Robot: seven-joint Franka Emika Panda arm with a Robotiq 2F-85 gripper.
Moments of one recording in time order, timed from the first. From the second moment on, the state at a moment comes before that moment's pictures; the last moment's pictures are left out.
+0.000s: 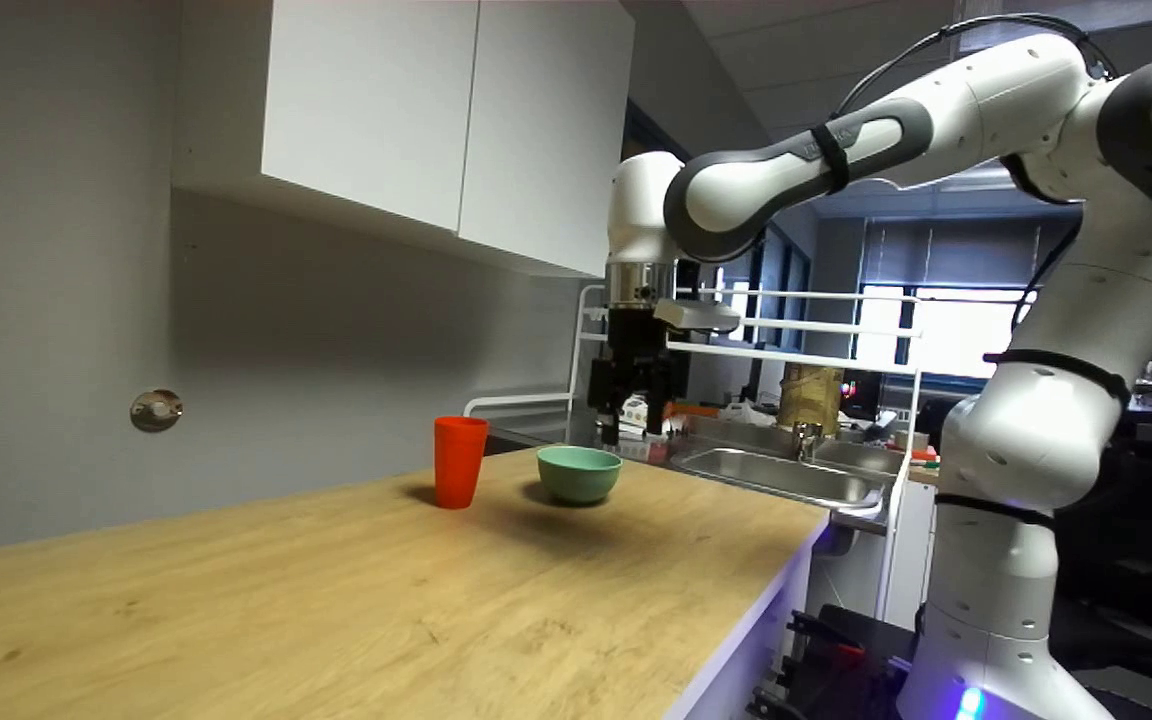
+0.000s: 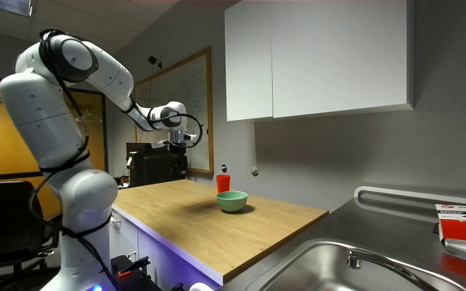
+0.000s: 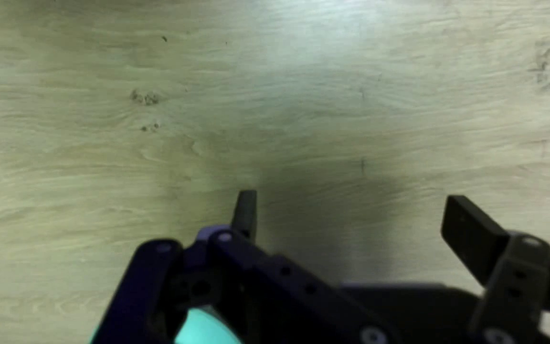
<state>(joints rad) 0.07 -0.38 0.29 -2.40 0.06 1.98 0.48</state>
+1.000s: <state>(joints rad) 0.15 0.21 0.25 -1.65 -0.08 1.86 0.48</state>
